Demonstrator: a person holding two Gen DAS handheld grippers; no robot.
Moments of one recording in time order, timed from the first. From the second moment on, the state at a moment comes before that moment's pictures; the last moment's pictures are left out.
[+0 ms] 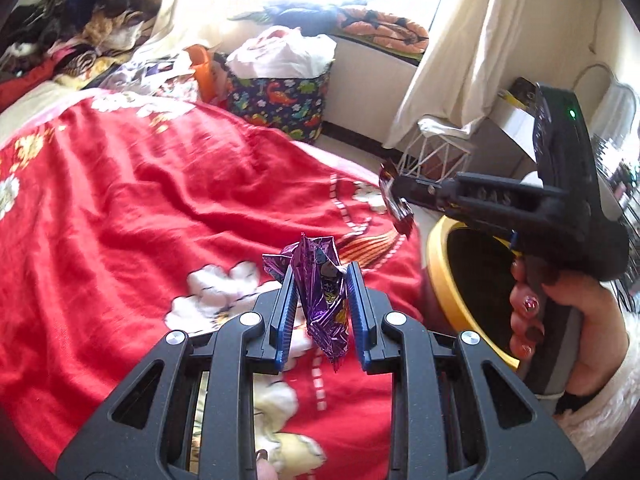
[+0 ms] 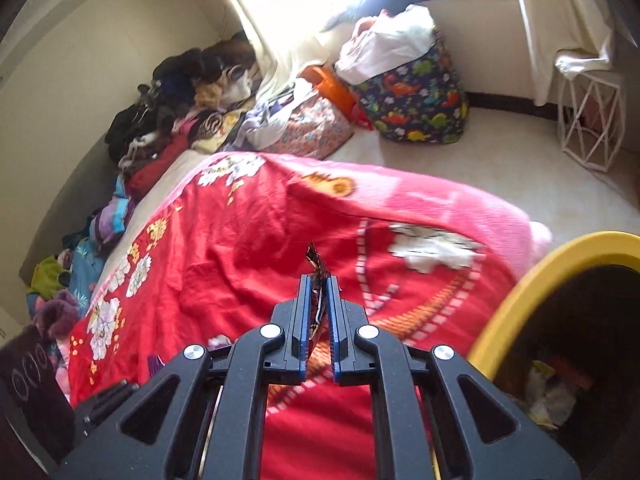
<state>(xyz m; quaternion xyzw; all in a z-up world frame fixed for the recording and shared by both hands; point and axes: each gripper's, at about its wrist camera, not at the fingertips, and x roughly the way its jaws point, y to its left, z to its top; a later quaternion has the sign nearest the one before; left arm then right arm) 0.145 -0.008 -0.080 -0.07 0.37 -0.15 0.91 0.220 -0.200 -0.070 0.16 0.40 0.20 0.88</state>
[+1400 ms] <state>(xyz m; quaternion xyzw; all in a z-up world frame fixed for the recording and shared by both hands) 0.136 -0.166 -0.056 0.01 0.35 -0.26 0.90 0.110 -0.381 -0.059 0.20 0.36 0.06 0.91</state>
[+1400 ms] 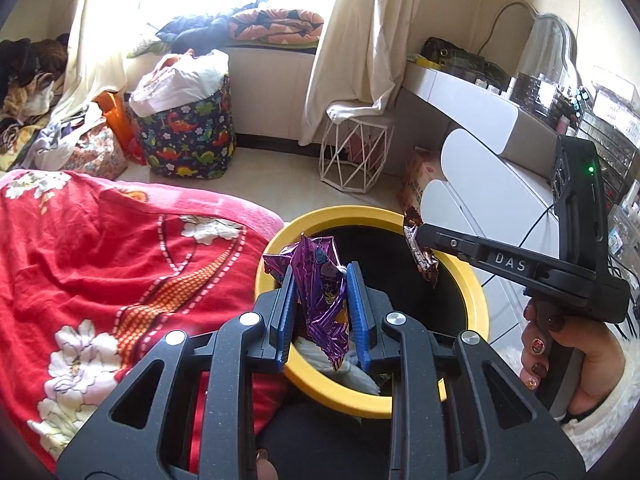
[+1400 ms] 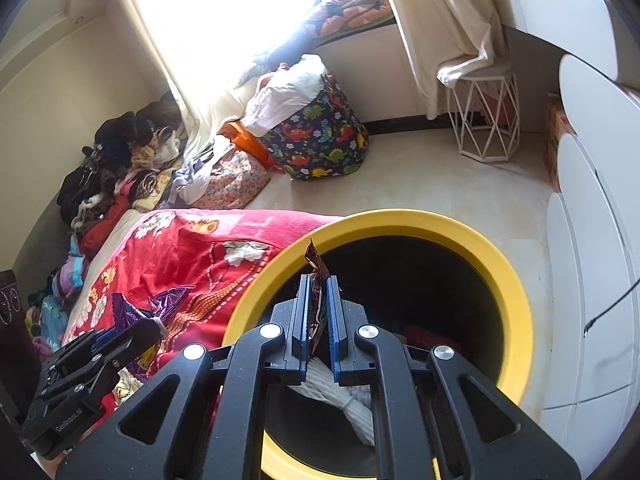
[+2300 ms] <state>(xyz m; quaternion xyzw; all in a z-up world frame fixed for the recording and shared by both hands) 0.132 -0.173 -0.065 0.02 0.34 -0.23 0.91 0.062 -0.397 -0.052 0.18 0.30 0.02 0.94</state>
